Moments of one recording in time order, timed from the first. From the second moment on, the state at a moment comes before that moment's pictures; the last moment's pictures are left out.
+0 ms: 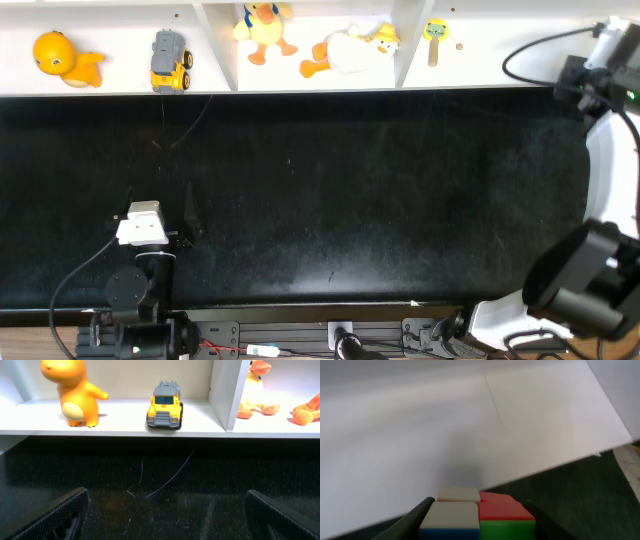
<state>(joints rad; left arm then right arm) 0.07 0.01 0.01 -0.08 0.01 0.00 -0.42 1.77 1.45 -0.47 0.00 -0.16</state>
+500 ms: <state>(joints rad) 0.07 0.01 0.01 -0.08 0.01 0.00 -0.36 1.92 1.58 -0.41 0.00 -0.11</state>
